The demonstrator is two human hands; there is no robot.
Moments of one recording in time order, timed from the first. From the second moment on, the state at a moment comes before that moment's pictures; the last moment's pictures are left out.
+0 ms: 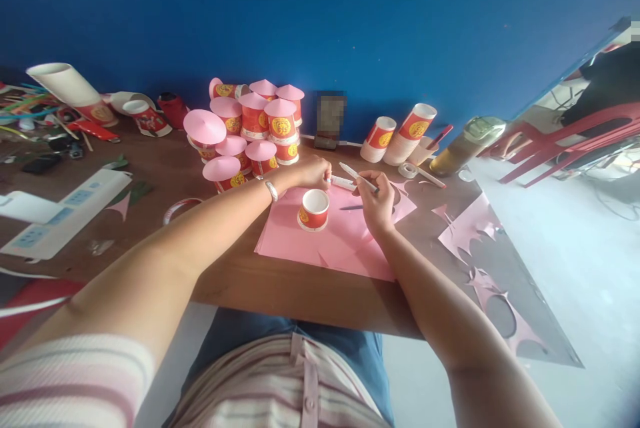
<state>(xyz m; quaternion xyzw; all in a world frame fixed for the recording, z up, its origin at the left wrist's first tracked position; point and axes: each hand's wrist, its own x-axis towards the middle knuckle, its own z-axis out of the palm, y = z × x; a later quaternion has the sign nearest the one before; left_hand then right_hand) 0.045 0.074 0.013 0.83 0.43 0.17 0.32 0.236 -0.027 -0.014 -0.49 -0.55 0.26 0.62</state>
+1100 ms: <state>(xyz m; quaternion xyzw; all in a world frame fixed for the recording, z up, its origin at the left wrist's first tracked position) 0.018 0.068 0.019 0.61 0.35 0.31 0.64 0.241 -0.022 -0.011 -0.46 -0.54 0.40 0.58</state>
